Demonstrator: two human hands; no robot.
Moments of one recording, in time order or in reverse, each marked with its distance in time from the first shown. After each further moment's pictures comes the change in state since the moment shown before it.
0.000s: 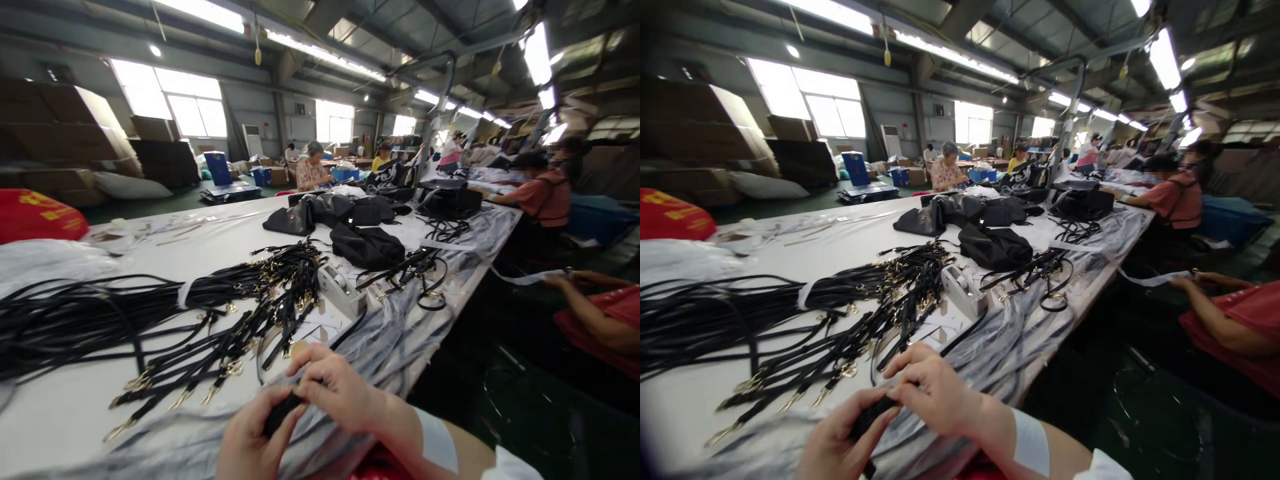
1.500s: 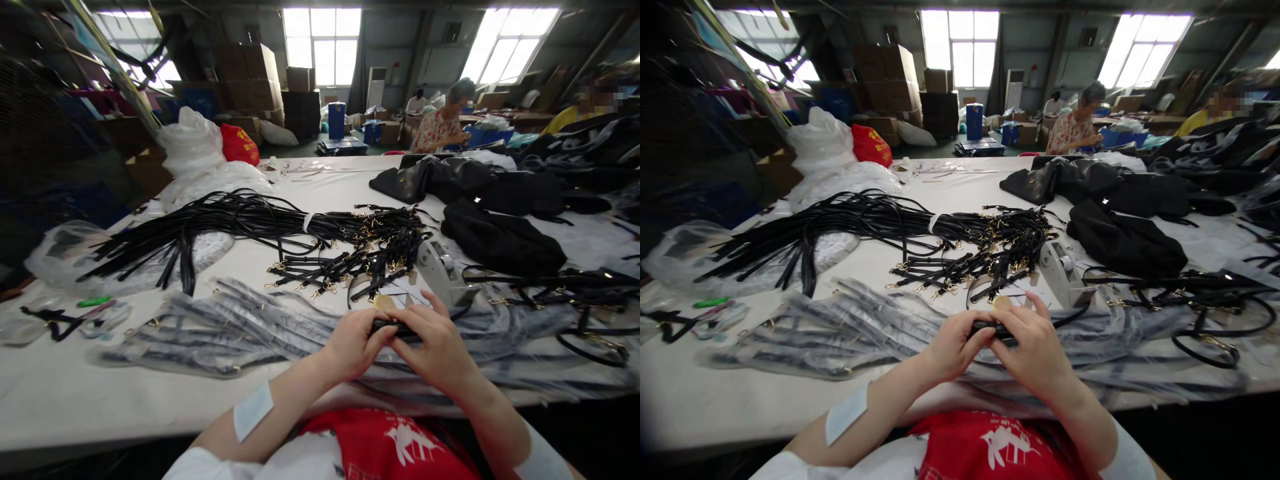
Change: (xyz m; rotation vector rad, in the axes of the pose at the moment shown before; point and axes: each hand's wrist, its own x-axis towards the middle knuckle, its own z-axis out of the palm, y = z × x) left_hand -0.001 -0.003 -0.007 -0.020 -0.115 -0.075; right_hand 0.006 0.005 -0.001 -0.688 -0.124 -0.264
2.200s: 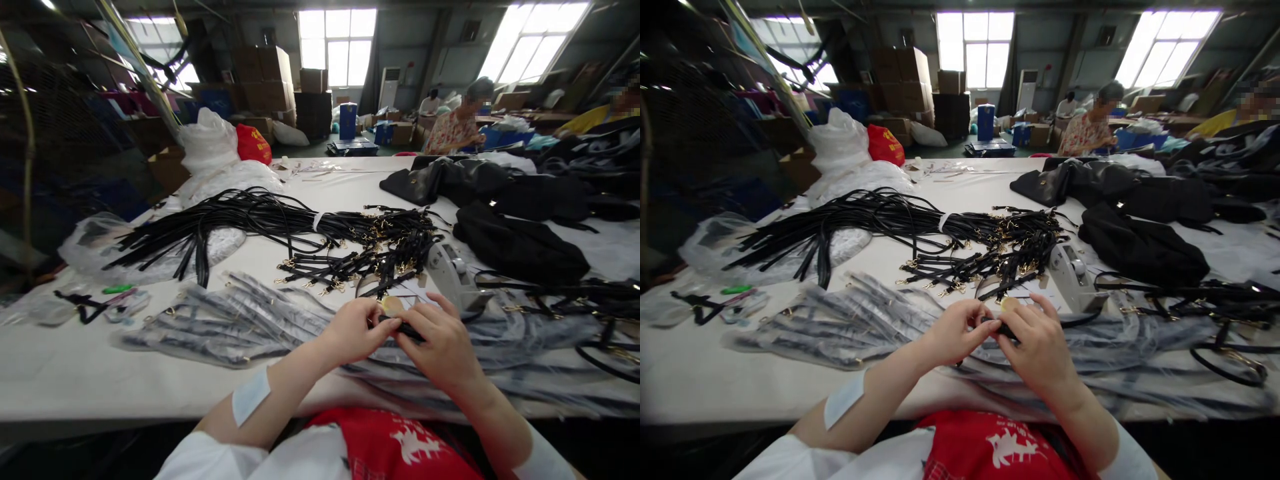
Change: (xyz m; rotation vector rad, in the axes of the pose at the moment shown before) left_hand 0.007 0.000 -0.015 0.048 0.010 -0.180; right_hand 0.006 -0.005 0.008 -0.135 0.056 -0.043
